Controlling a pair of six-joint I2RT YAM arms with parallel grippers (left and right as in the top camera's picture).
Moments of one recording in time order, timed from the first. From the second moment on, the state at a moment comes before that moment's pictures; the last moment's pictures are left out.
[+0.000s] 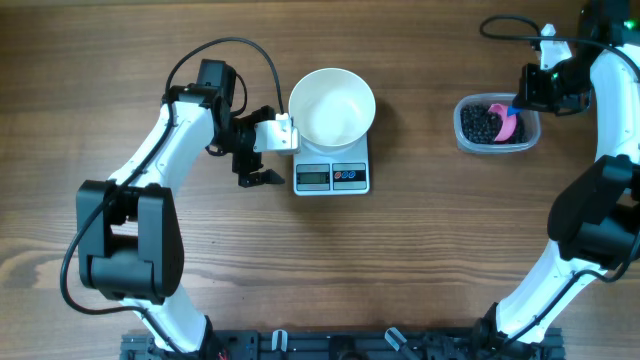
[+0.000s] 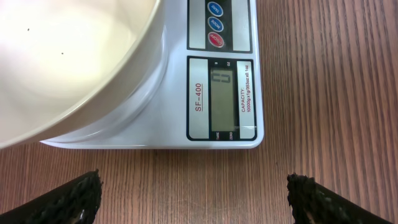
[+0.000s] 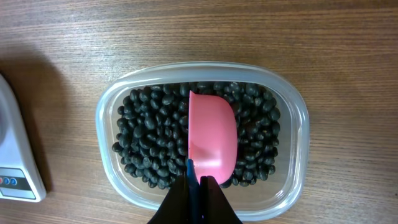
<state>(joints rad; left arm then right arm) -0.14 1.88 1.32 -0.90 0.59 1.43 -0.28 2.08 1.91 -1.26 -0.23 -0.21</state>
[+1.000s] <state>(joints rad) -0.14 1.88 1.32 -0.90 0.59 1.42 -0.11 2.08 2.01 -1.29 0.16 -0.25</state>
